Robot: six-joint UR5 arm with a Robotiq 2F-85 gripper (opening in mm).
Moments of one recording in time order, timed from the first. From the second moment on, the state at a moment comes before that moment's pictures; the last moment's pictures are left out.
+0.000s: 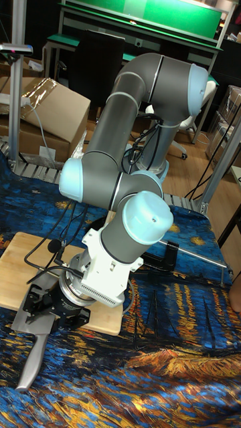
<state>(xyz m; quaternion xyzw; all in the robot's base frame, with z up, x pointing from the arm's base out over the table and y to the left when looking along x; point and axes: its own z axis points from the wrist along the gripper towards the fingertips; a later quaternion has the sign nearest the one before) 0.682 -0.119 0.008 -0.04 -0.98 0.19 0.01</state>
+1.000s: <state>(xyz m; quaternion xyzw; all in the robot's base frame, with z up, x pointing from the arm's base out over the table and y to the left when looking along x) 0.683 -0.111 -0.012 -0.06 -0.98 0.18 0.02</state>
